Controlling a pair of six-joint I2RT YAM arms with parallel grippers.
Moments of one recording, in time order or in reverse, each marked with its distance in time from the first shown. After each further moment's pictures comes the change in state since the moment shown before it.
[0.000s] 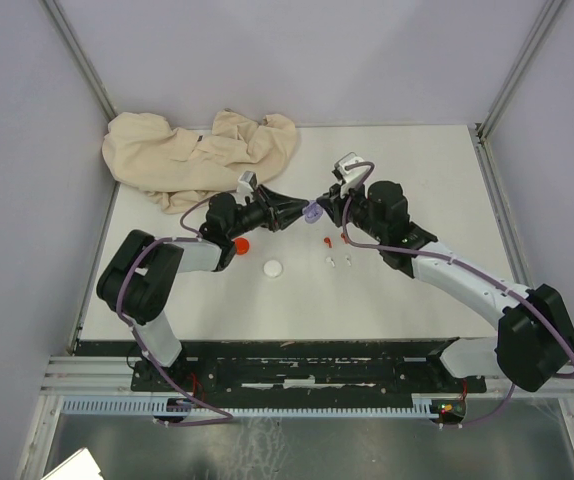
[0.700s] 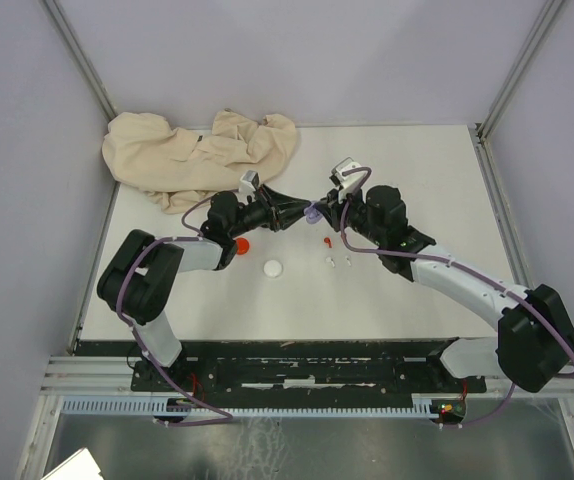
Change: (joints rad) left arm -0.005 0.000 0.019 -0.034 0.002 0.000; right arm 0.019 -0.002 -0.034 0.019 -0.014 -0.010
